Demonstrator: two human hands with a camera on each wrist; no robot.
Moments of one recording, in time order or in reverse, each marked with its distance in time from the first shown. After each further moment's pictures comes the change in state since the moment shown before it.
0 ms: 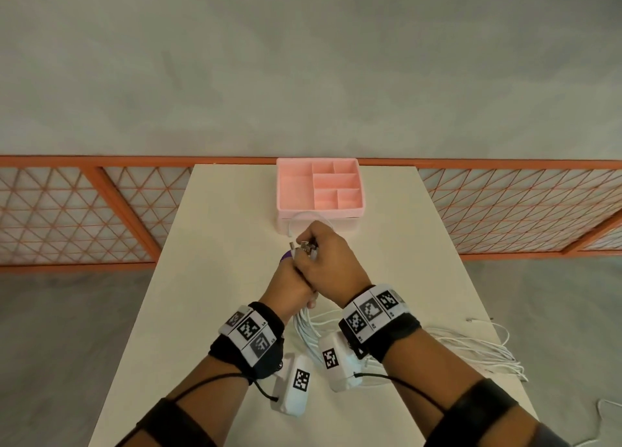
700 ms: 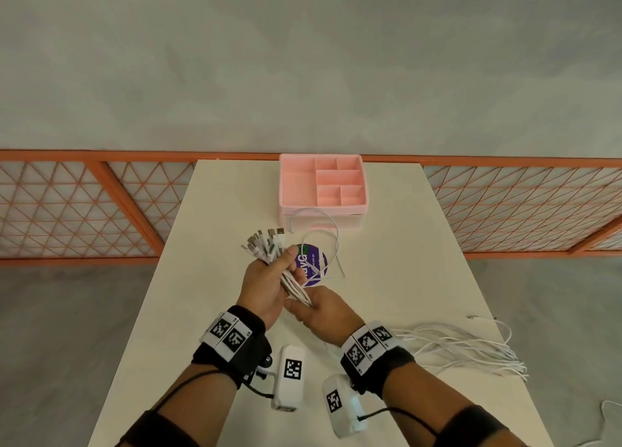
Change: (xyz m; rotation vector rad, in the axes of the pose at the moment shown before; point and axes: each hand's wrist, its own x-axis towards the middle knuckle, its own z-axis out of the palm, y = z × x) left_hand -0.003 -0.015 -0.022 -0.667 0.222 -0.115; right_hand -0.046 0.052 0.038 0.102 -0.425 0.209
